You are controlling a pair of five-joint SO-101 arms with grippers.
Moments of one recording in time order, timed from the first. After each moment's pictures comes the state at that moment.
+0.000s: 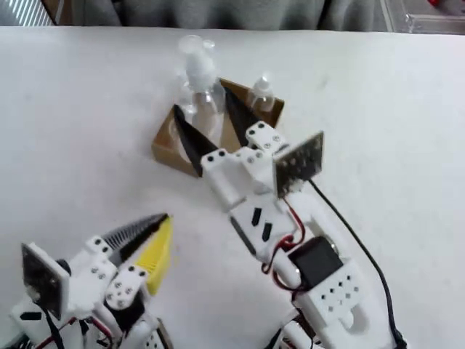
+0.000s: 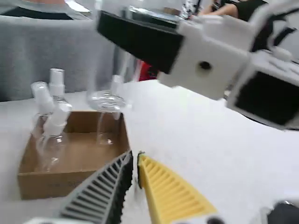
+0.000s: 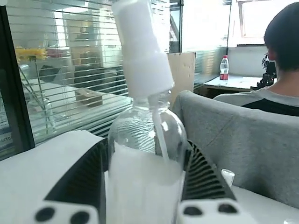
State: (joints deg) left arm 33.4 -104.8 47.6 79.1 11.9; right arm -38.2 -56.9 46.2 11.7 -2.2
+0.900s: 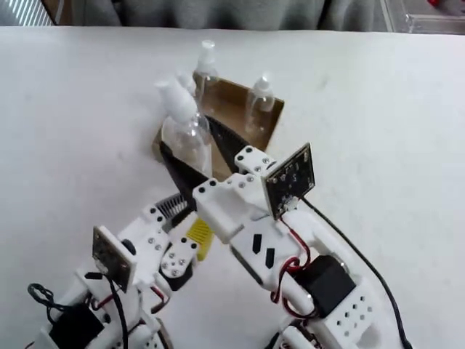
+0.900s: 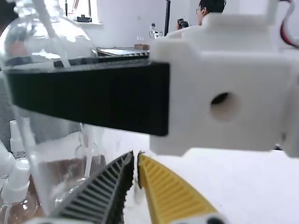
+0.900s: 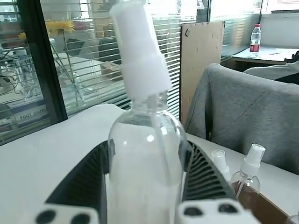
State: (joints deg) left arm 38.2 -104.8 71.9 45.0 4.1; right arm -44.6 -64.7 44.7 28.0 -2.4
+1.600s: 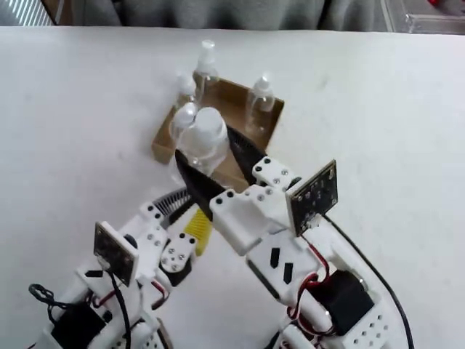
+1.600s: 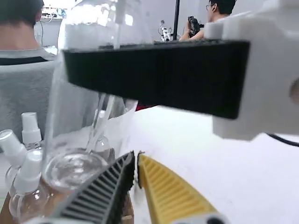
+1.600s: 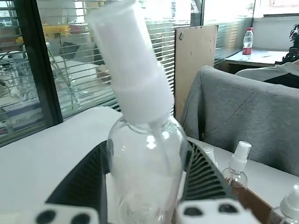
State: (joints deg) left arm 35.6 -104.8 72.9 45.3 4.0; right arm -42.3 -71.9 45.1 33.1 -2.4
